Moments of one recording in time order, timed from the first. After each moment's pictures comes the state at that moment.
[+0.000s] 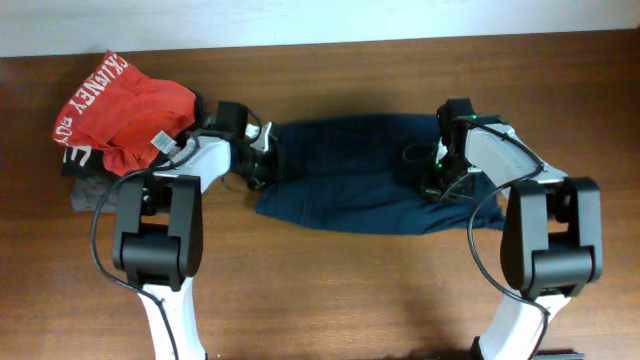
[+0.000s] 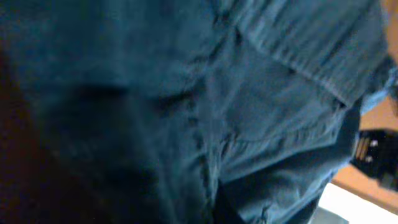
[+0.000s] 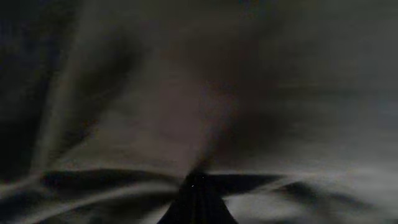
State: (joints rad) left arm -0.15 2.20 1.44 -0.60 0.73 -0.33; right arm 0.03 1.99 1.34 -0.97 -0.09 0.28
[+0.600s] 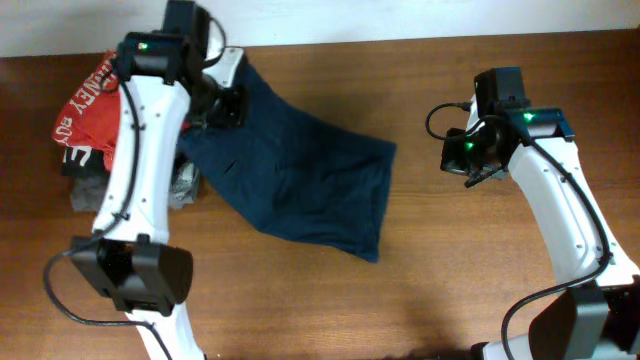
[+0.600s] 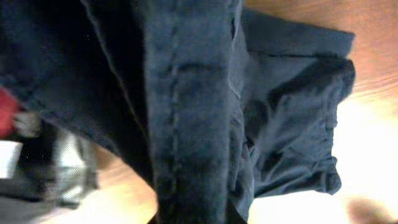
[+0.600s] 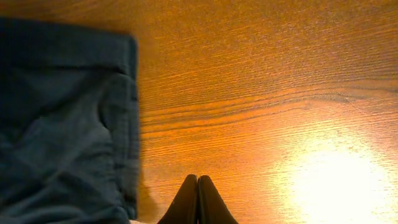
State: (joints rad) left arm -0.17 2.04 2.23 -1.47 0.19 0.06; right arm 0.02 1.62 1.42 -1.06 -0.06 0.28
